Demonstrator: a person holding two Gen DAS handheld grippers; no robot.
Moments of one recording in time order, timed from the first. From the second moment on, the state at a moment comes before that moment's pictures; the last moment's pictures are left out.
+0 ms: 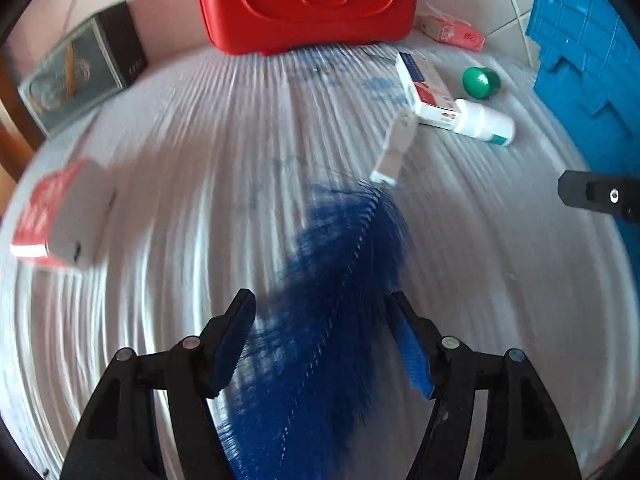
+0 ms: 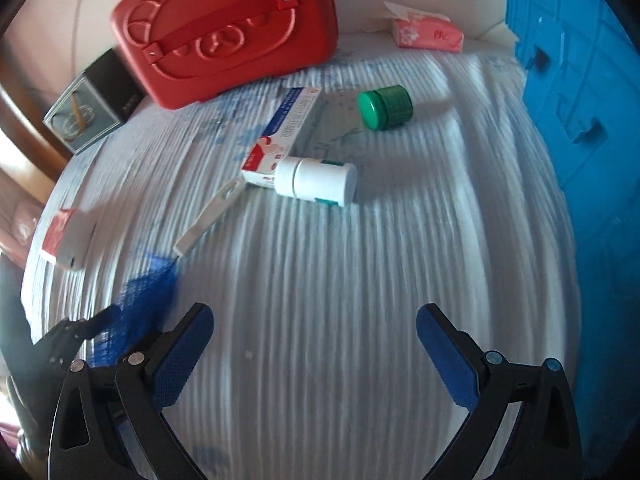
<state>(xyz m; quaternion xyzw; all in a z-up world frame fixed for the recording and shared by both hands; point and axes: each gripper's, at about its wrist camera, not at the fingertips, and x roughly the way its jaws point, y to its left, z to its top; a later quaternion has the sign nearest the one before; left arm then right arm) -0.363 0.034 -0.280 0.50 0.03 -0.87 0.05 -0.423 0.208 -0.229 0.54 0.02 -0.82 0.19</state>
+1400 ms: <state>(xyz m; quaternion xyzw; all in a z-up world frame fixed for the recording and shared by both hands) -0.425 0.009 -0.274 0.50 0.10 -0.86 0.07 -0.444 0.147 -0.255 0.47 0.08 -0.86 0.20</state>
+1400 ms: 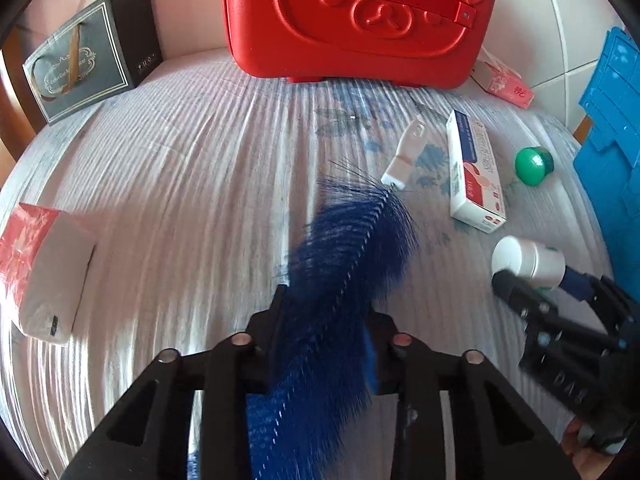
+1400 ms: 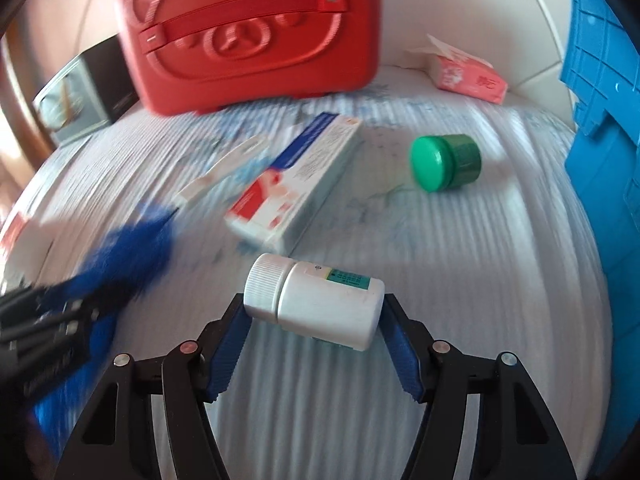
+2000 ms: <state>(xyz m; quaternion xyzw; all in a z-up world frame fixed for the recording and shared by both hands) -0.349 0.016 -0.198 0.45 0.12 -0.88 0.08 -0.366 0.149 -0.191 0.43 0.09 -0.86 0.26</state>
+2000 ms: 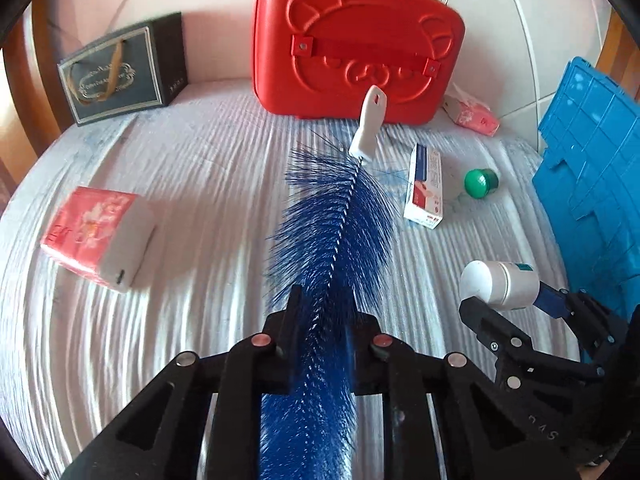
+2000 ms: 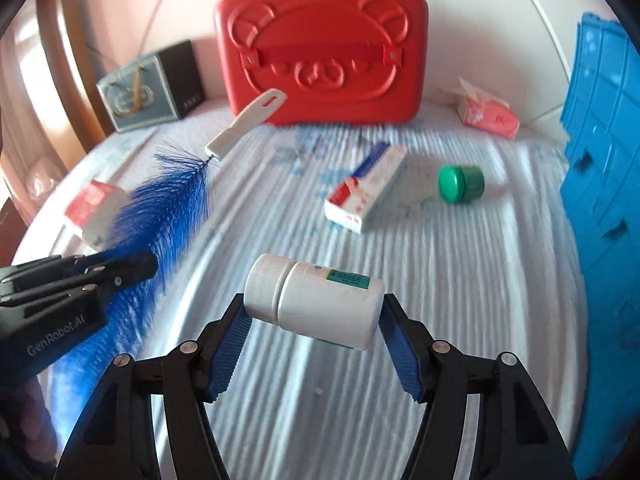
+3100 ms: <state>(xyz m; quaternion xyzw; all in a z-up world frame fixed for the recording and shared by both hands) -0.236 0.136 0.009 0.28 0.06 -0.96 -0.01 -0.235 0.262 0.040 0.24 0.08 -0.94 0.22</state>
